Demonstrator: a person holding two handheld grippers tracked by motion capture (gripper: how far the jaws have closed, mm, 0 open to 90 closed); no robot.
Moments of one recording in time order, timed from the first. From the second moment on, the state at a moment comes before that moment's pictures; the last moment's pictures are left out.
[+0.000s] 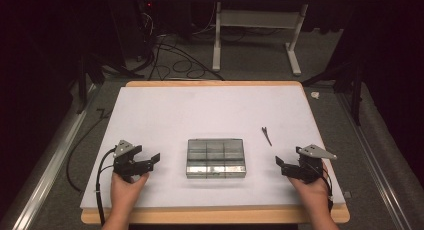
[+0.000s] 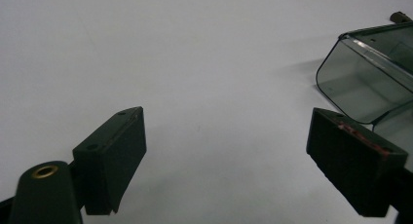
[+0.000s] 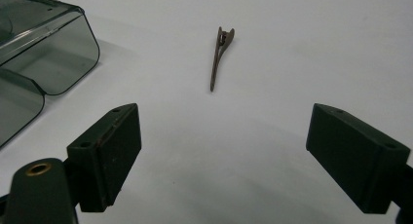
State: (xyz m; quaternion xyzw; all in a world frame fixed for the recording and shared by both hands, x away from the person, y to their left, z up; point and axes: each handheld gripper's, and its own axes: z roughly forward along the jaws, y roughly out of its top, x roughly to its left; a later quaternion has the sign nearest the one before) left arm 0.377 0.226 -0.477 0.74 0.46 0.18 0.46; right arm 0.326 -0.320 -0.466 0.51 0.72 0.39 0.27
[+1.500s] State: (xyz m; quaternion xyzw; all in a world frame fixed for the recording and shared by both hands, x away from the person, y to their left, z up) left arm 0.354 0.175 -0.470 0.78 0.37 0.17 0.47; right arm 0.357 -0.286 -0.465 0.51 0.73 0.37 0.24
